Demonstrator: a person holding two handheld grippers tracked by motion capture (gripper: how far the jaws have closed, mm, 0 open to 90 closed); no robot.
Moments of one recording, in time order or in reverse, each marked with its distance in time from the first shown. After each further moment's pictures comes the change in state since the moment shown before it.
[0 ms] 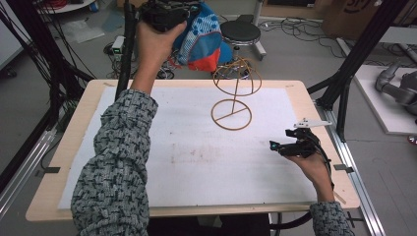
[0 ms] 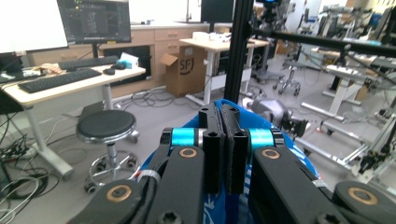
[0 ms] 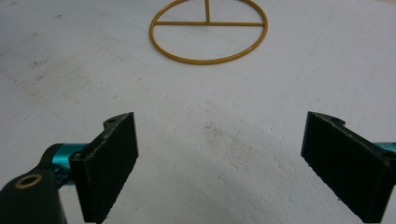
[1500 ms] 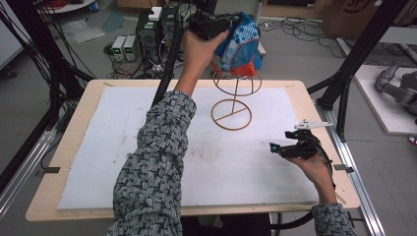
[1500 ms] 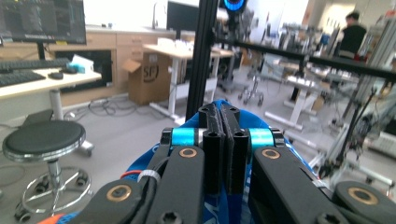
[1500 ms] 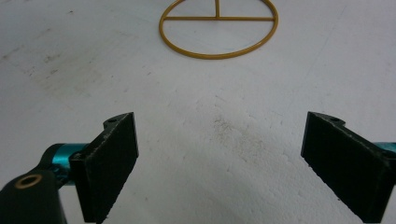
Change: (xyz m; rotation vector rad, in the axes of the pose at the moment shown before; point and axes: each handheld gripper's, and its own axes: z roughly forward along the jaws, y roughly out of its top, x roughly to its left) left arm -0.040 -0.029 0.085 0.020 -0.129 -0.024; right arm 0.001 -0.003 -0.003 0.013 0.036 0.002
